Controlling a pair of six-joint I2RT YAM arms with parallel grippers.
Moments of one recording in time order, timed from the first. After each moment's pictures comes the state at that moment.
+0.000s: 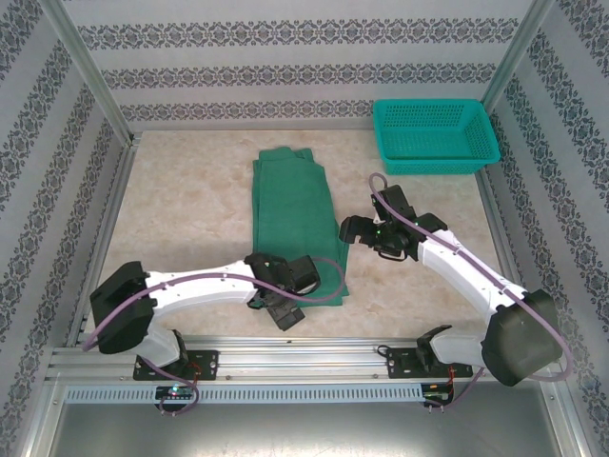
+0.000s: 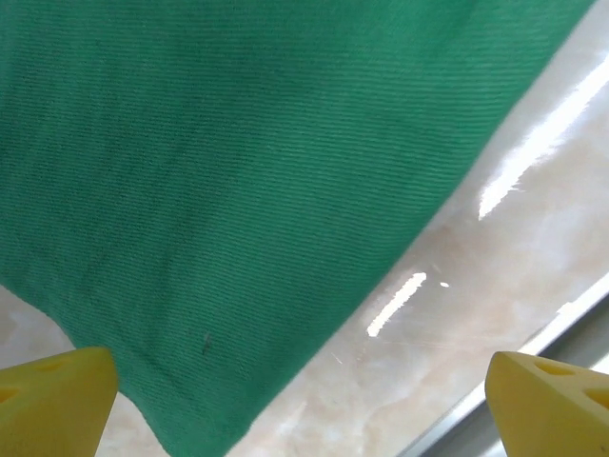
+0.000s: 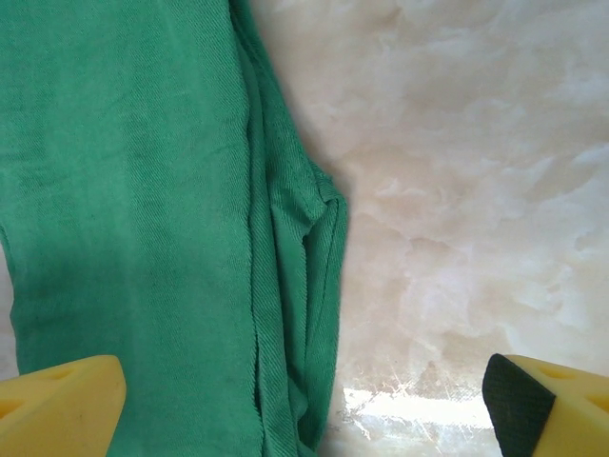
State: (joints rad) left arm -1.09 1.56 1.03 -0.92 -0.18 -0.13; right arm 0.42 1.27 0.91 -0.66 -0.11 0.65
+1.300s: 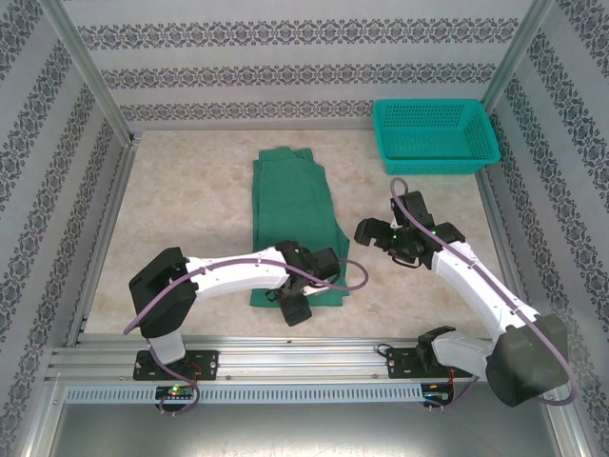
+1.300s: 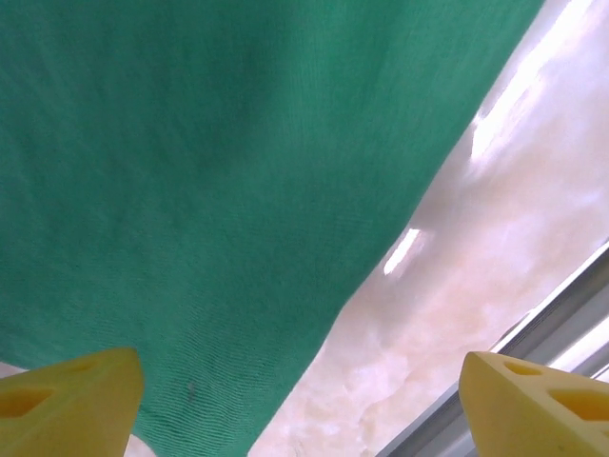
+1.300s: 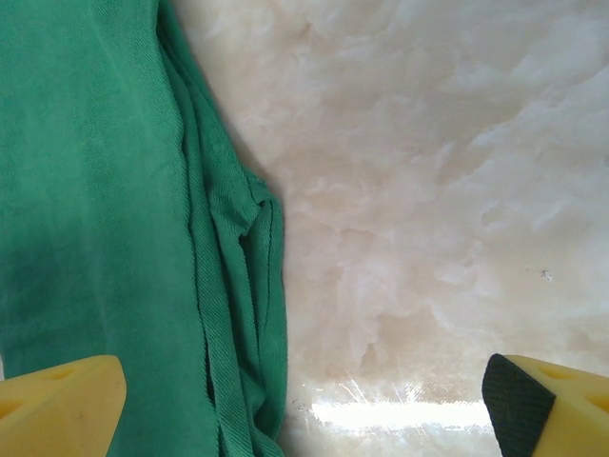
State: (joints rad) left arm -1.06 1.77 1.25 -1.09 -0.11 0.01; right arm 0.32 1.16 0.83 -0.69 -0.12 0.65
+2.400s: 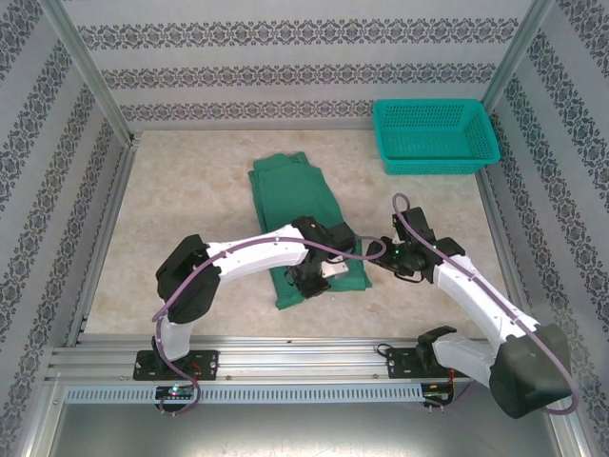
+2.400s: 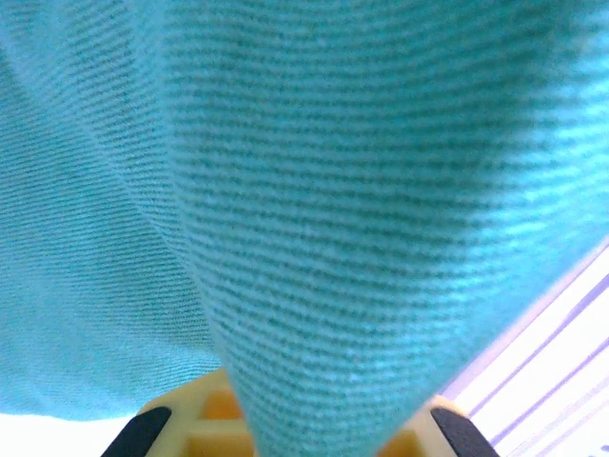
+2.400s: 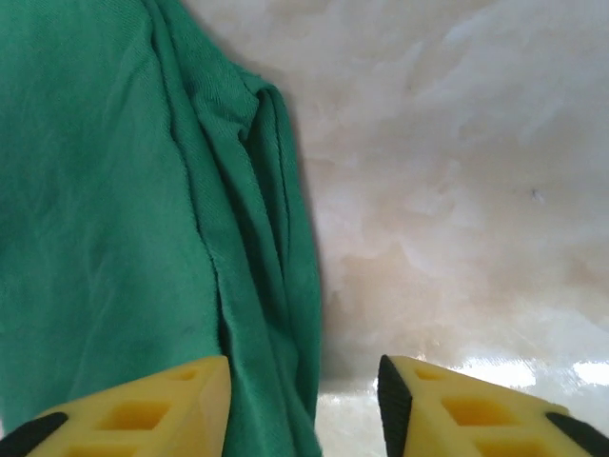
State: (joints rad) left arm -0.99 1.97 1.56 -1.20 0.09 0.05; right arm 0.32 1.07 0.68 -0.67 -0.16 0.68
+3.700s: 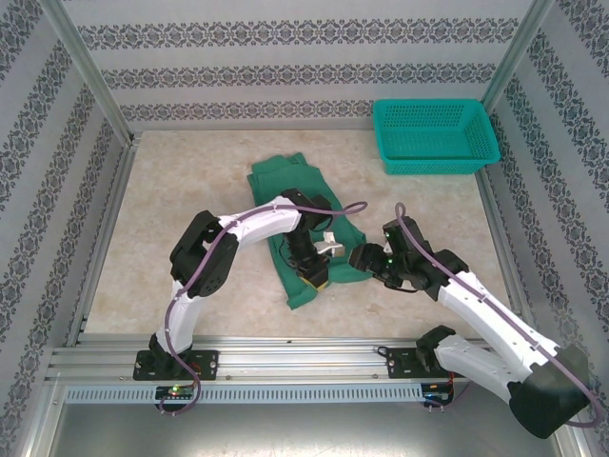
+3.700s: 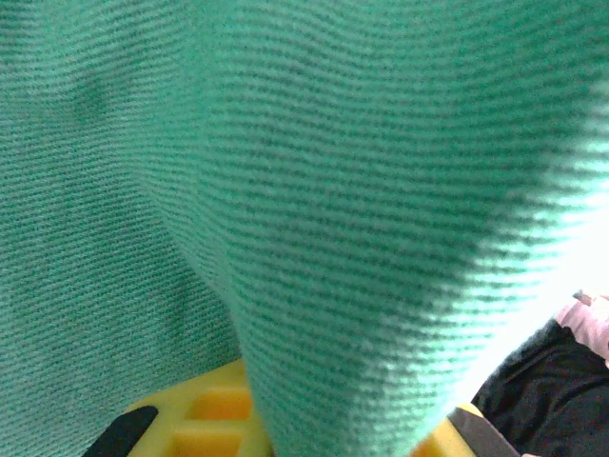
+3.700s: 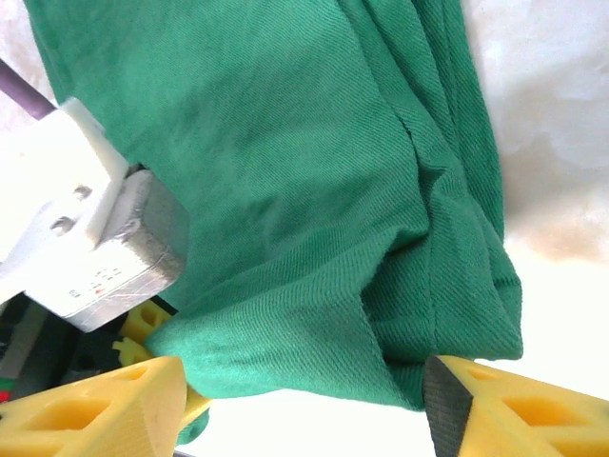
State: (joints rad) left arm -0.75 2.12 1.65 -1.24 0.71 0.11; right arm 0.50 0.92 0.68 -0.70 -0.21 0.91
